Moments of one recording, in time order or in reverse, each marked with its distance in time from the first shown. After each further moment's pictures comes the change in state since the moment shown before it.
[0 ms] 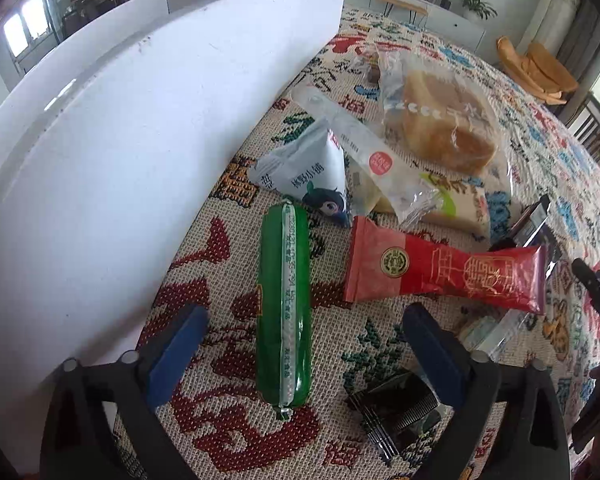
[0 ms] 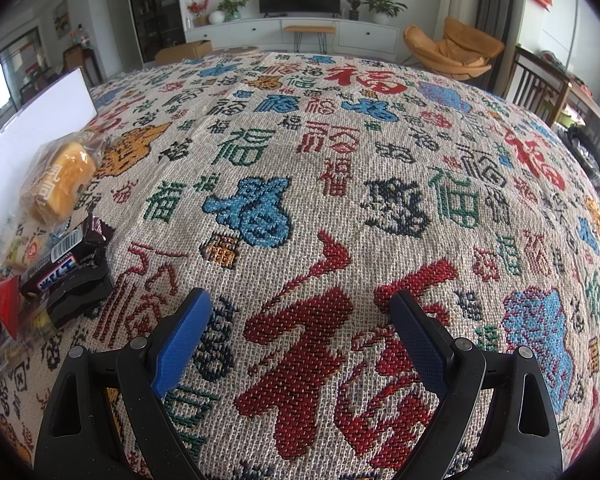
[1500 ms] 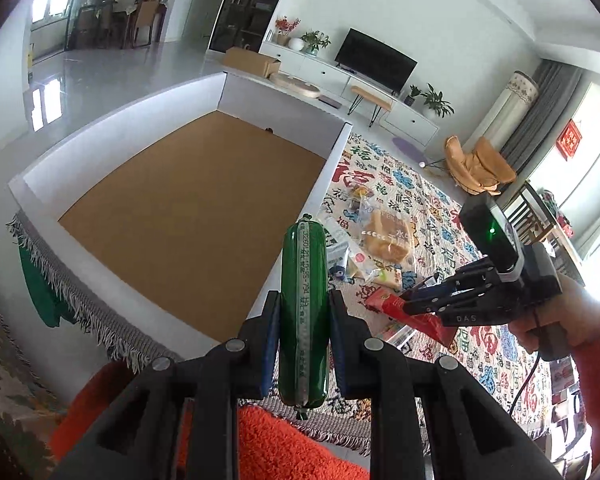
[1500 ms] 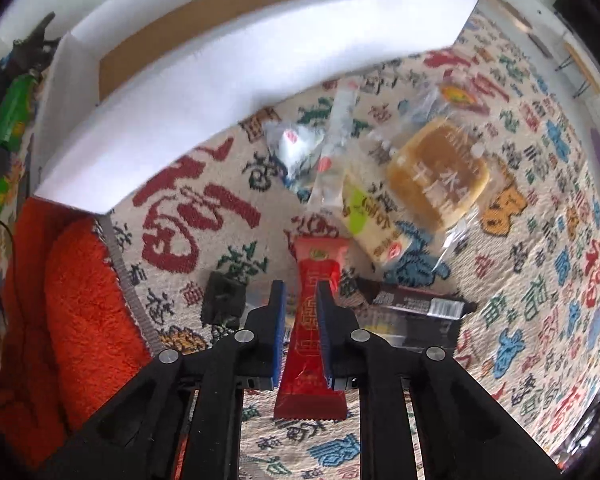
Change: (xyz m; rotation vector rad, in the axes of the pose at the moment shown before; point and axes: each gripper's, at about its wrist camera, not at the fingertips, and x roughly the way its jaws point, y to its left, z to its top) left arm -0.165 0.115 -0.034 -0.130 -0.255 -0.268; right arm -0.043 0.262 0.042 -0.830 0.521 0.372
